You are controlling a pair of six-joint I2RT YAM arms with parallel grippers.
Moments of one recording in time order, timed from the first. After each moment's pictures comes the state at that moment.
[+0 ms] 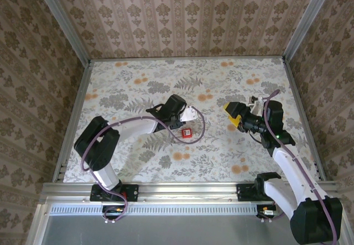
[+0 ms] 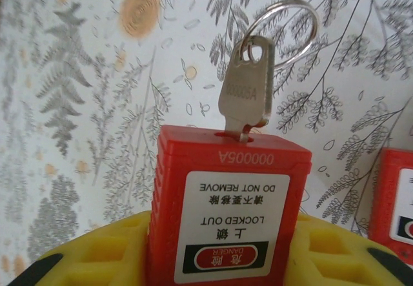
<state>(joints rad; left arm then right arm) -0.82 1.71 1.03 -0.18 -0.13 0.71 0.04 0.87 0.54 -0.12 -0.69 1.00</state>
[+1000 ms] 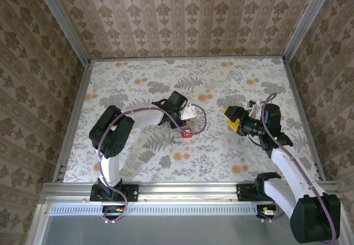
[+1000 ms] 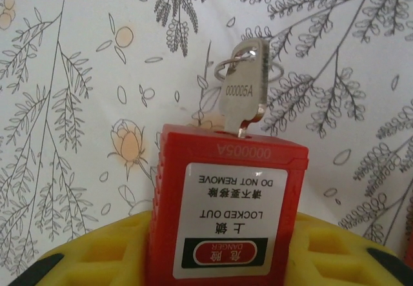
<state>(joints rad) -0.76 1.91 1.17 -0.29 0.02 0.66 0.04 0.89 0.48 -0.09 -0.71 0.99</state>
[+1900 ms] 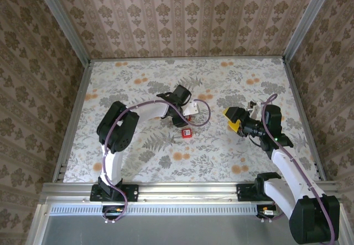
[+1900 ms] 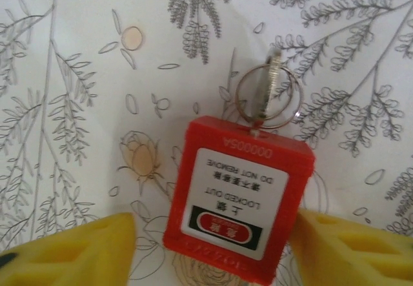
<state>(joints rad) -0.75 2.00 1.36 -0.49 0.01 0.64 0.02 0.88 0.47 -0.10 -0.73 0.99</state>
